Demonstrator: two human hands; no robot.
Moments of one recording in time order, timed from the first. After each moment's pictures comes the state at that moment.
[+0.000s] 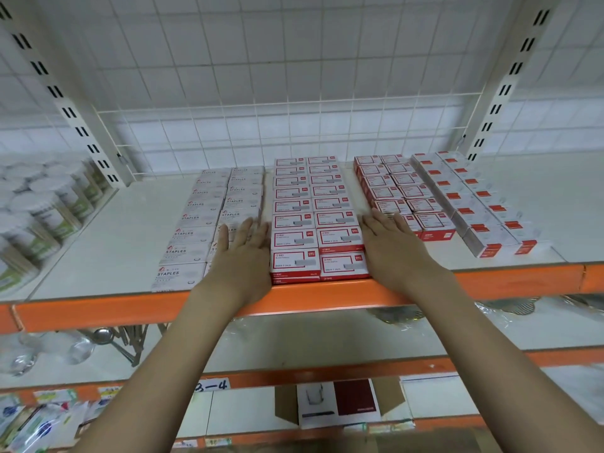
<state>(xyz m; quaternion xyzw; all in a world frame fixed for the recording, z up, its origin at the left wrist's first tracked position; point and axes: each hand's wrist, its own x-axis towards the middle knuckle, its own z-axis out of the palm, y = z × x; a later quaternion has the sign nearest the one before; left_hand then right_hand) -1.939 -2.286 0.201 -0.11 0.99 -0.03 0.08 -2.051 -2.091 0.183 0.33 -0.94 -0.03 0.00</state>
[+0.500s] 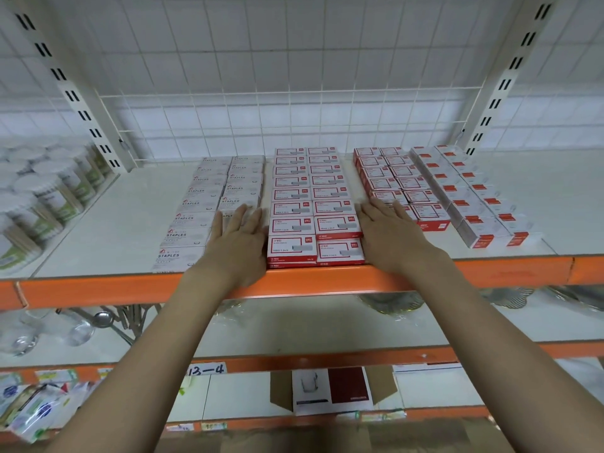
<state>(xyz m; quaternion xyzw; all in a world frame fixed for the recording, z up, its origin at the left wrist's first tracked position) -1.932 -2.289 0.203 -0.12 0.99 -0.01 0.08 -2.051 -2.090 0.192 0.33 -0.94 -0.05 -0.02</state>
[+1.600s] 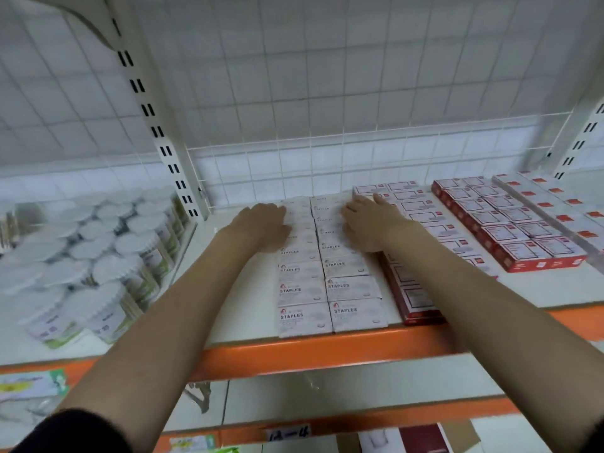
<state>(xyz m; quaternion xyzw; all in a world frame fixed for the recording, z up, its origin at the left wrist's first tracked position) -1.988 -2.482 0.240 -0.09 0.99 -0.03 0.09 -2.076 -2.300 0.219 0.36 -0.92 -0.12 -0.02</state>
